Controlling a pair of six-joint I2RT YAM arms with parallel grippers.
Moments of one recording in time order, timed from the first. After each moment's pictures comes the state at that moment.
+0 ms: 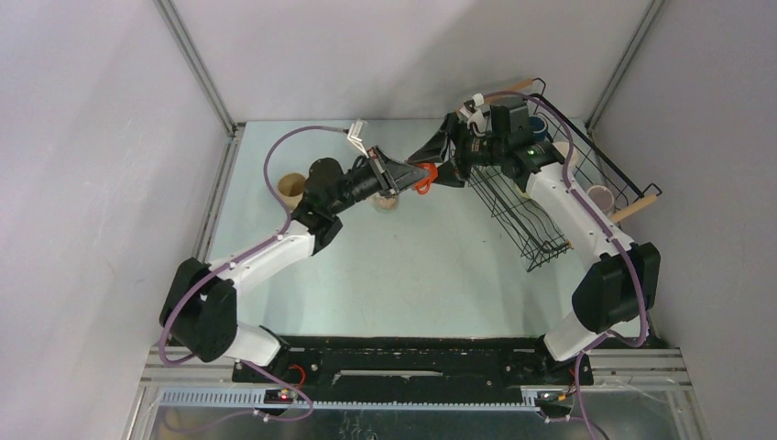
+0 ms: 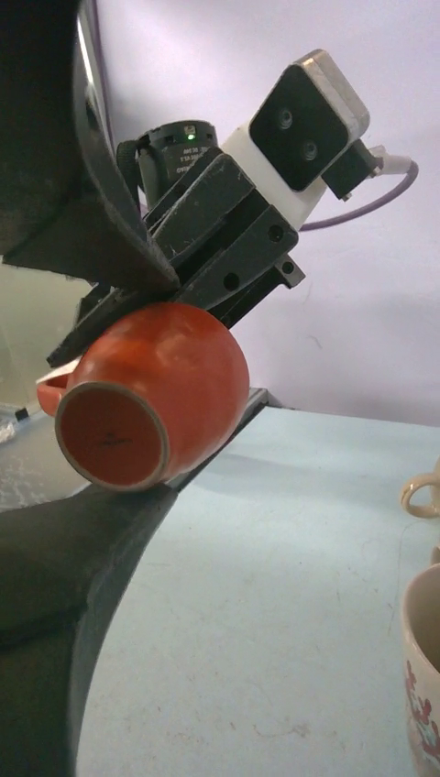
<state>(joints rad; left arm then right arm) -0.59 1.42 0.97 0.60 0.46 -1.04 0.35 1.60 1.52 -0.43 -0.81 0.94</state>
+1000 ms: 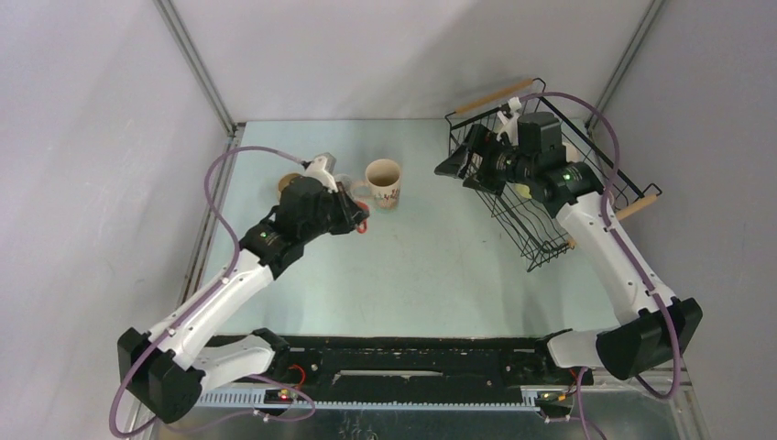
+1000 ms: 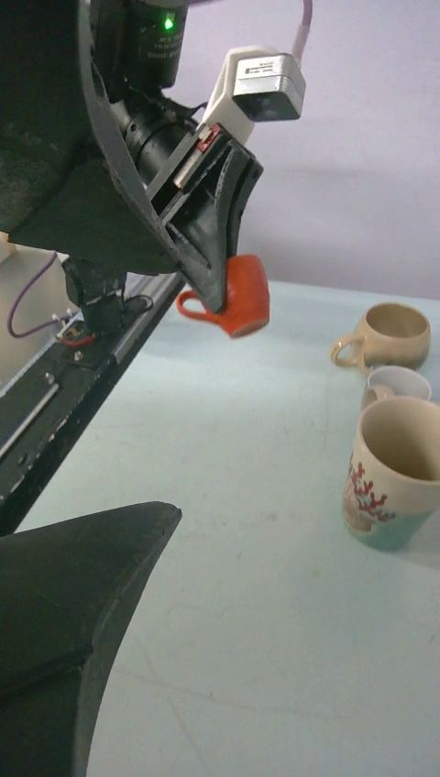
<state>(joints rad) -0.57 1.07 0.93 -0.30 0.06 -0.64 0.34 1.34 1.42 -0.60 -0.44 0.71</state>
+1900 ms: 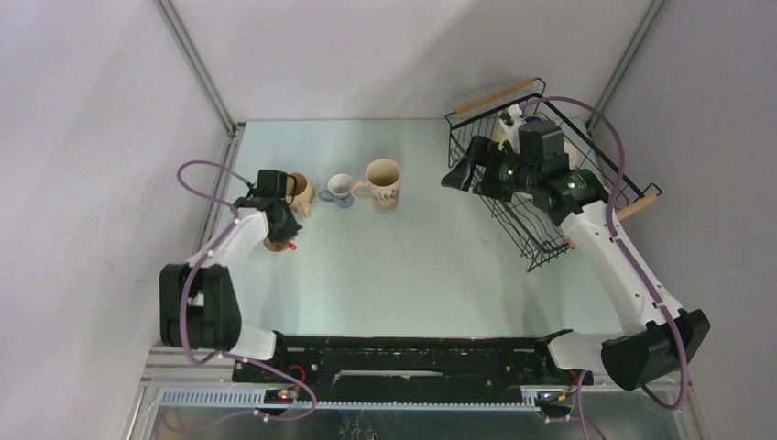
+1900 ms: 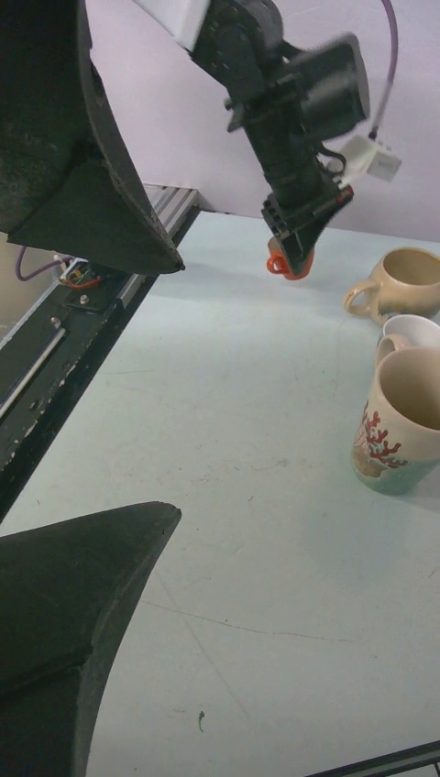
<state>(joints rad) -0.07 1.40 0.94 -0.61 -0.19 -0.51 0.37 1.29 1.39 -0.68 -0.34 0.58</state>
